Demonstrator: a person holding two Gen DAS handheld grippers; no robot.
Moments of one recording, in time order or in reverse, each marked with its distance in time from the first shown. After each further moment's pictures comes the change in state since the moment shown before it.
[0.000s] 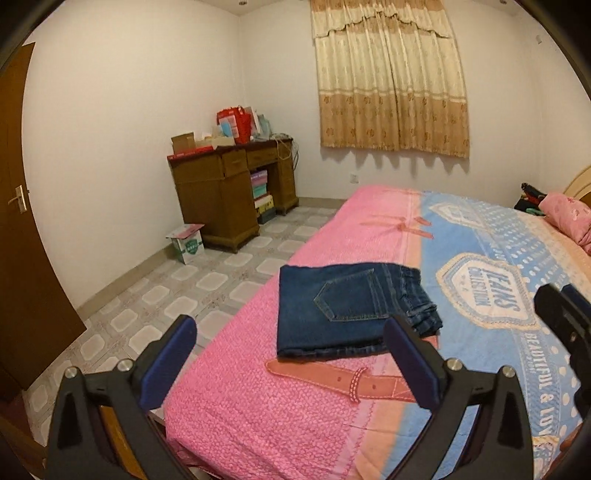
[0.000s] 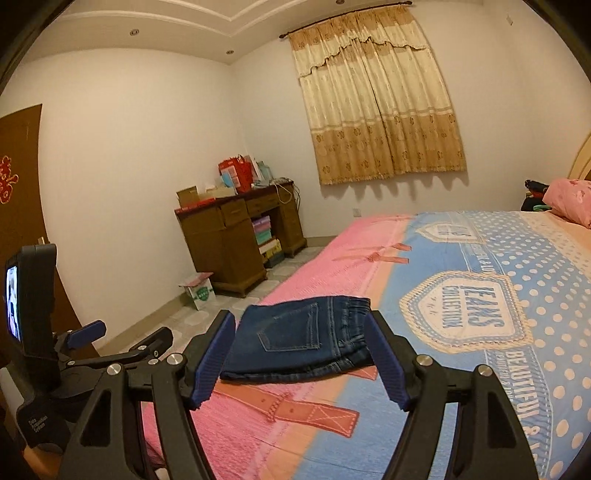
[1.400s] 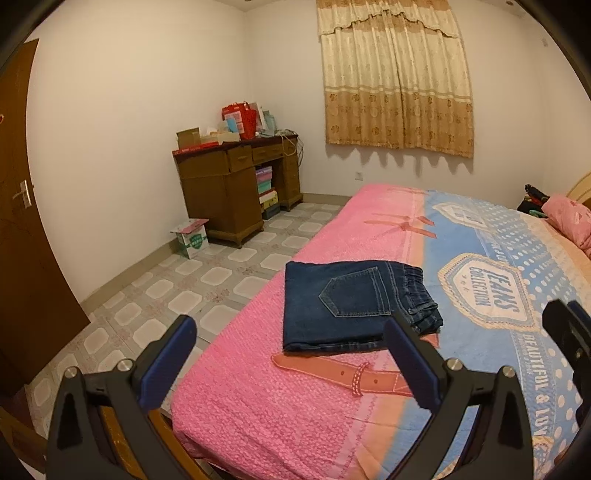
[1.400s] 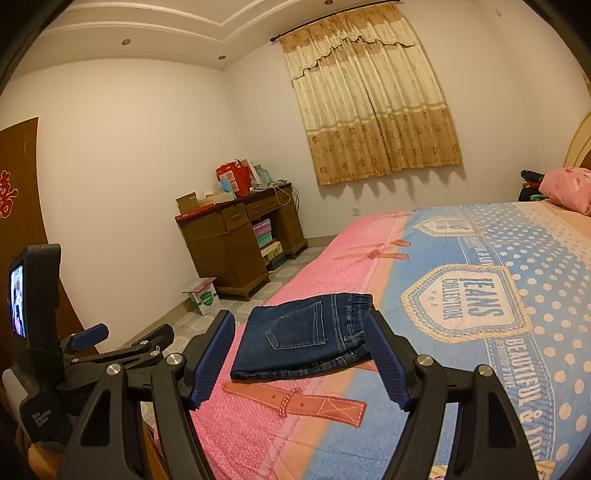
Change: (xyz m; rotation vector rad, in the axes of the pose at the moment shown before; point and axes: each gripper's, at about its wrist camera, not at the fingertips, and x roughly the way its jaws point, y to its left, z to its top) left arm -0.011 0.003 -0.001 -0.028 0.031 0.026; right arm -0.018 0.005 0.002 0.040 0.003 -0.003
